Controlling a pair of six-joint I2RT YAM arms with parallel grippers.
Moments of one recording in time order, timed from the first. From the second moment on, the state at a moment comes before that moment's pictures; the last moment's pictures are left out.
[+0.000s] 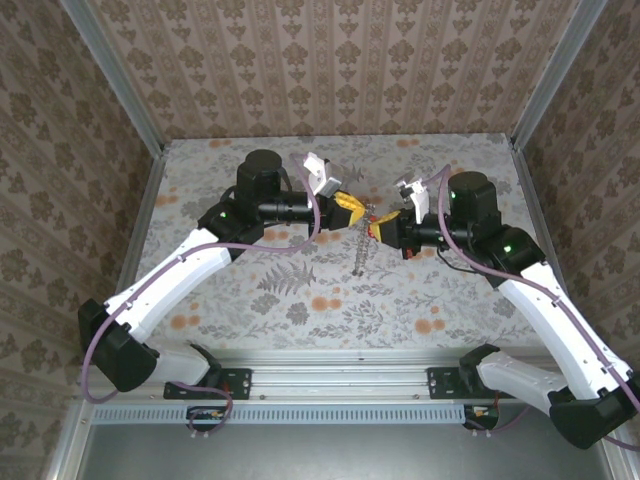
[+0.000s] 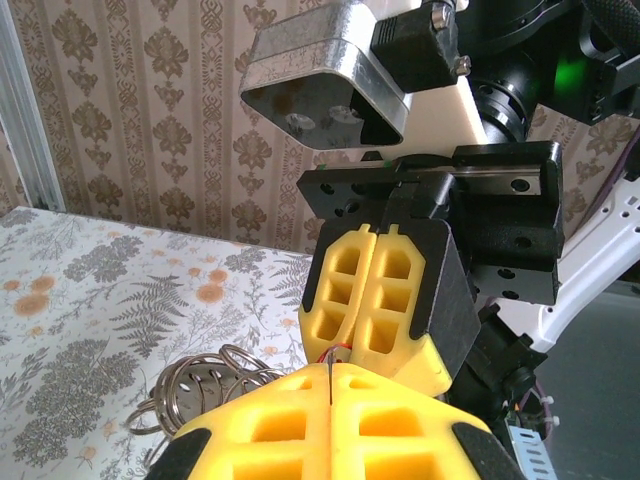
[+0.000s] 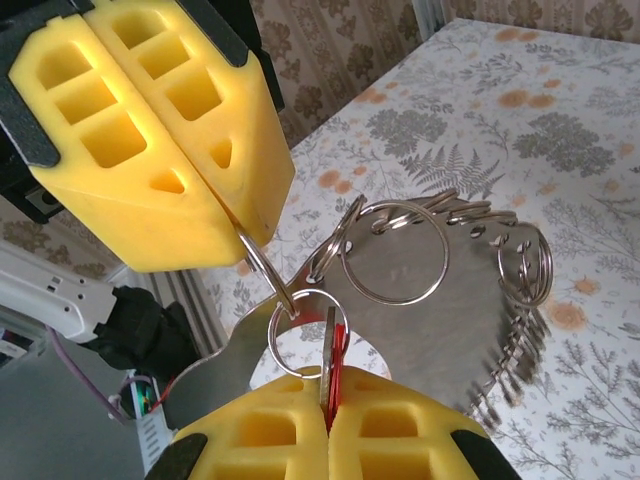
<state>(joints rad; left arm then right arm) -0.75 1.35 1.30 -0.16 0.85 0.01 0.42 1.03 1.16 -0.60 -0.64 0.13</state>
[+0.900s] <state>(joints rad) -0.75 1.35 1.30 -0.16 0.85 0.01 0.43 1.01 1.14 -0.57 -0.63 0.14</state>
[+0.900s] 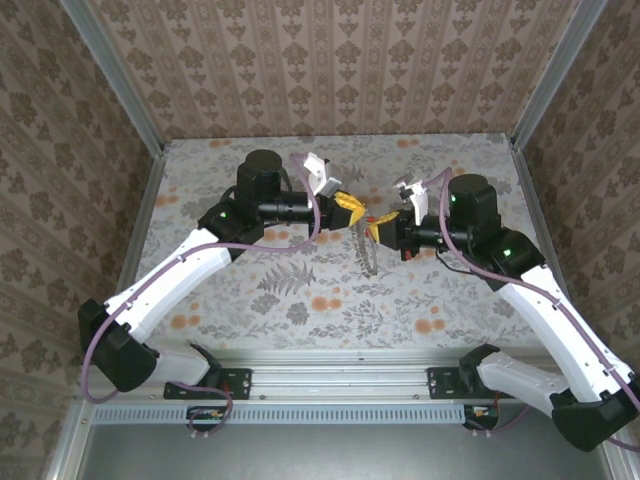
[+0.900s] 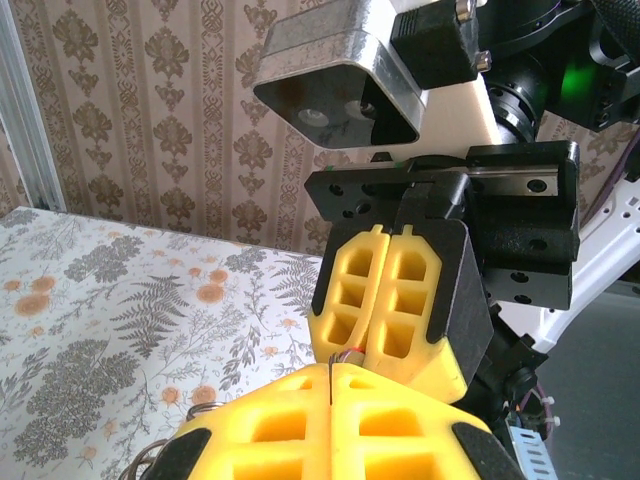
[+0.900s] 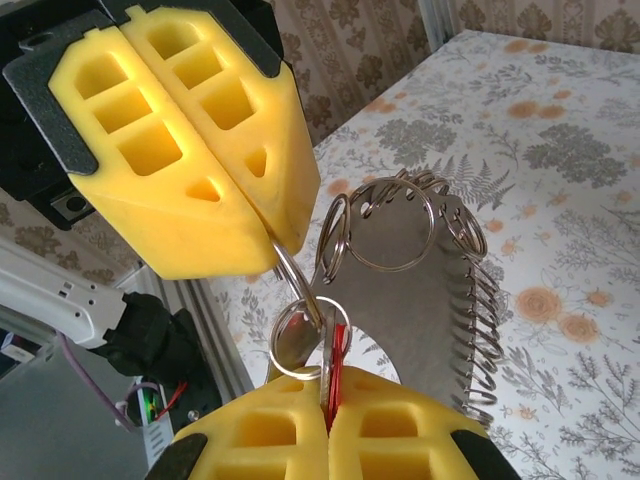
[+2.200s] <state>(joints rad) -0.75 1.35 1.30 -0.16 0.82 0.01 0.42 1.11 1.36 -0.77 -0.59 0.07</state>
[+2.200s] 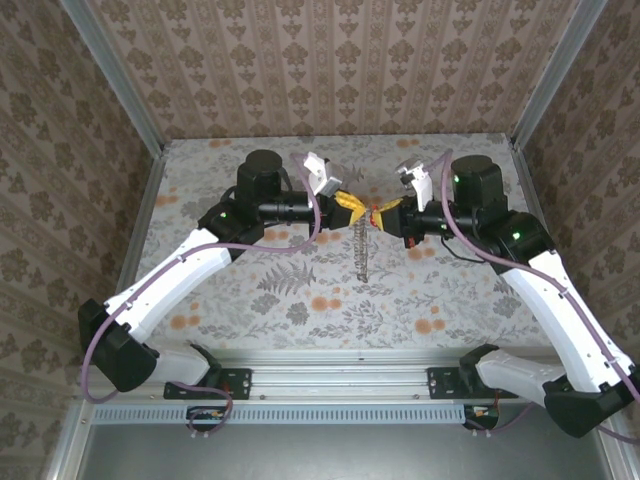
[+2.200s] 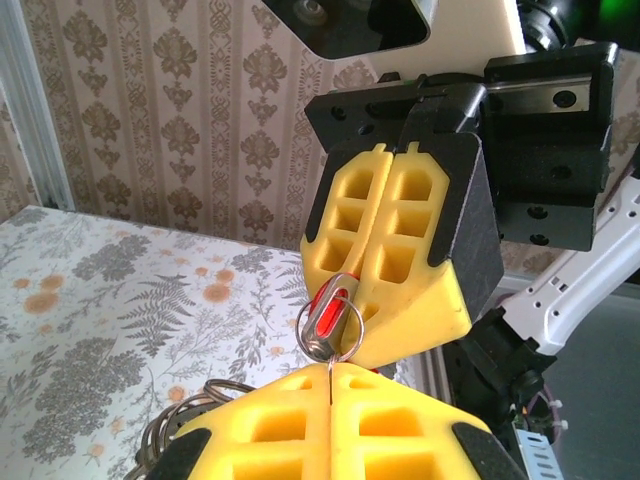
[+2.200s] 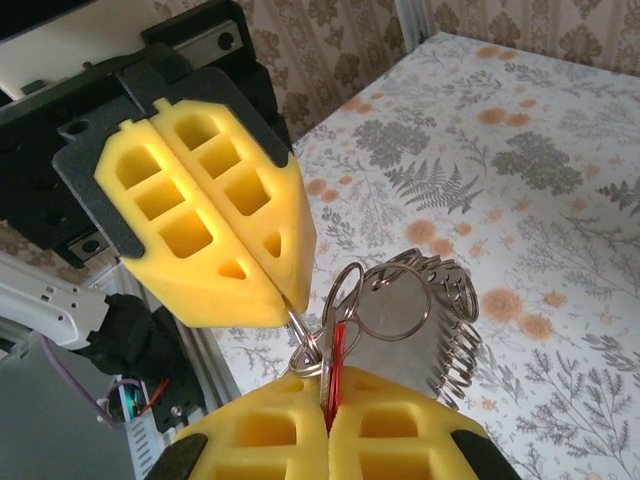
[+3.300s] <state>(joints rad) -0.56 1.15 1.05 -0.11 0.34 -0.10 0.42 1.61 1.69 -1.02 -0.36 0.02</state>
